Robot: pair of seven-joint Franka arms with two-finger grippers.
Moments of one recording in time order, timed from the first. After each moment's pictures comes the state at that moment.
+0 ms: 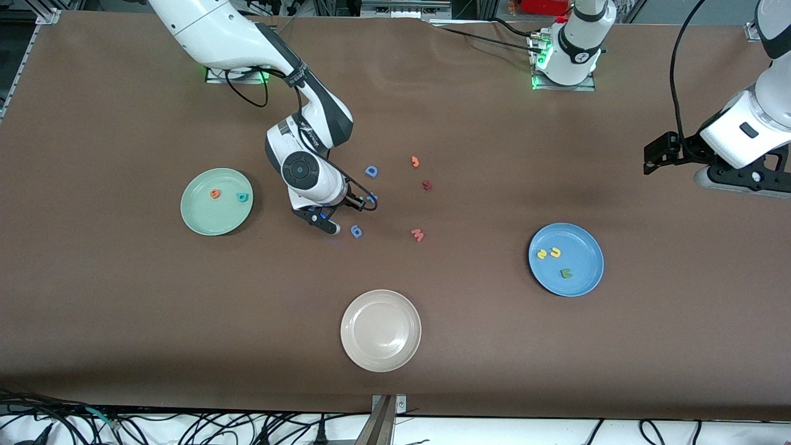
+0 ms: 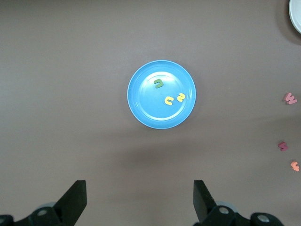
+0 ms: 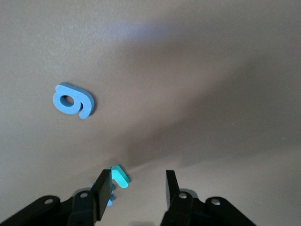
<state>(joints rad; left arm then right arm) 0.05 0.06 -0.11 -1.60 0.02 1.62 0.06 0.42 0.62 0.23 -1.80 0.10 2.31 1.05</state>
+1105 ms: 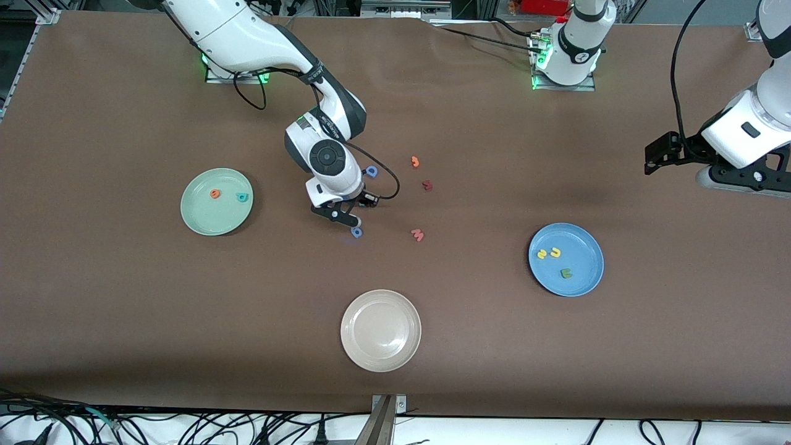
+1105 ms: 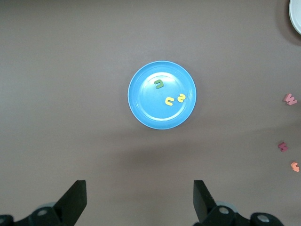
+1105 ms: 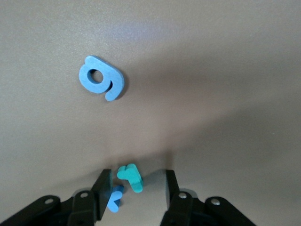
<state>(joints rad) 0.05 0.06 -0.11 -1.60 0.02 1.62 0.06 0.47 0.66 0.23 -1.80 -0.04 2.39 1.05</state>
